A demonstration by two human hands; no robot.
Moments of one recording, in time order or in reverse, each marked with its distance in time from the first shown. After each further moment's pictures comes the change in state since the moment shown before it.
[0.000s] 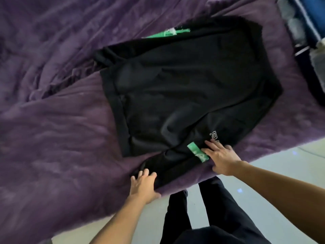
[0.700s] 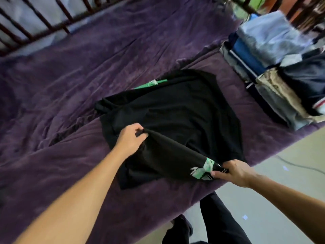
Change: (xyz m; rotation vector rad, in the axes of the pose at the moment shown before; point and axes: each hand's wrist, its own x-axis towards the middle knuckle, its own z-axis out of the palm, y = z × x) left_hand -0.015 0.010 -0.238 -0.609 0.630 0.301; right_hand -0.102 0.047 -0.051 0.445 0.207 0.205
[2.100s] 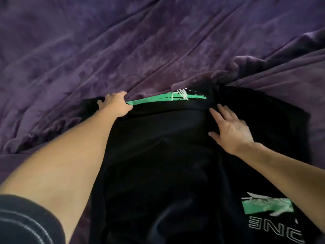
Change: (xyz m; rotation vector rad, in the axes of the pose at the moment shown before) left_hand 0.355 -0.111 -0.015 0.556 -0.084 -0.581; right_hand 0.393 -0.065 -0.134 -0.200 0.184 -0.188
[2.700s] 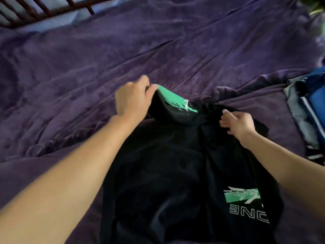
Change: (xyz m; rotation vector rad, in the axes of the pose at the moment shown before) left_hand -0.154 0.035 -0.115 -0.252 0.873 0.483; right_hand -0.039 -0.010 -0.113 1.019 0.198 0.459
